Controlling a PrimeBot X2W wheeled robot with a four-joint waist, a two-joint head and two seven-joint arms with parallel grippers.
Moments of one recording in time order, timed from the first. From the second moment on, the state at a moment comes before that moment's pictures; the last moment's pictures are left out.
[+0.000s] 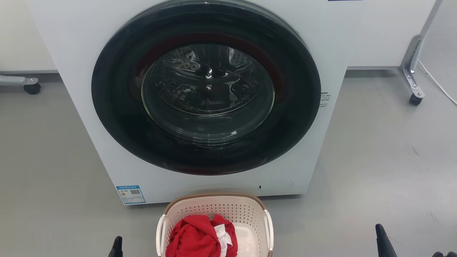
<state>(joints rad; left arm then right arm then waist) 0.04 0.08 -0.06 0.22 -1.06 0.00 -0.04 0.00 -0.07 0.05 0.21 1.02 0.00 -0.04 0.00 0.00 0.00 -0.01</state>
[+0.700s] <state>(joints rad) -0.01 0.06 0.00 0.26 -1.30 -0.05 0.03 -0.03 -0.06 -0.03 0.25 1.28 0.05 0.03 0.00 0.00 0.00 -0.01</state>
